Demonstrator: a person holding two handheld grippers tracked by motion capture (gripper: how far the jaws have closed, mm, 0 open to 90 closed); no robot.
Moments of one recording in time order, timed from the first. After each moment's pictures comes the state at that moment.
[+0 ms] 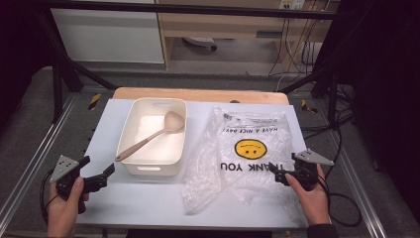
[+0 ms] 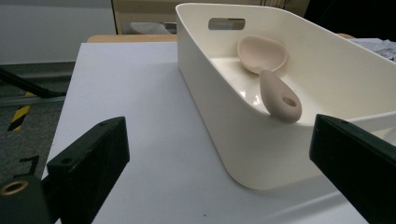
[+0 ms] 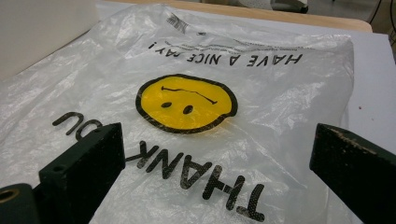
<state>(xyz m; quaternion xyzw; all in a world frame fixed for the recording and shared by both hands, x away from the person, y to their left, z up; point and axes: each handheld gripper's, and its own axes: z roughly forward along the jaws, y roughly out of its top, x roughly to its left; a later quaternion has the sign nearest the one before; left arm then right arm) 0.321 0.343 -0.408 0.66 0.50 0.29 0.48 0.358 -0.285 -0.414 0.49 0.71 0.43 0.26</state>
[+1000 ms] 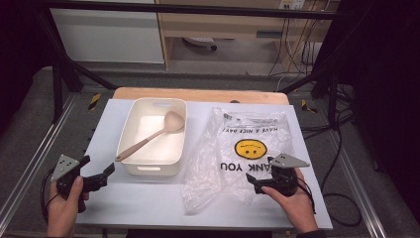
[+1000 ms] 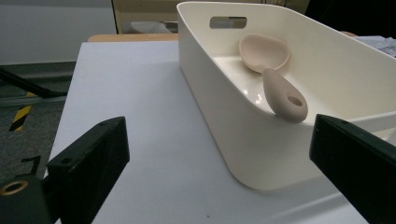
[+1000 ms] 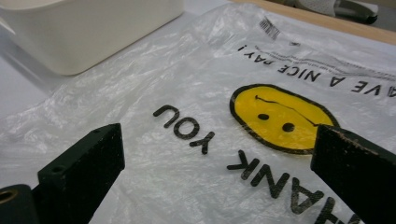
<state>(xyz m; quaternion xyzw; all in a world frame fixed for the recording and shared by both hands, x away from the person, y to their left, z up) 0.323 0.344 -0.409 0.67 0.49 0.29 0.48 0.339 -0.221 -0.399 0.40 0.78 0.43 0.21</state>
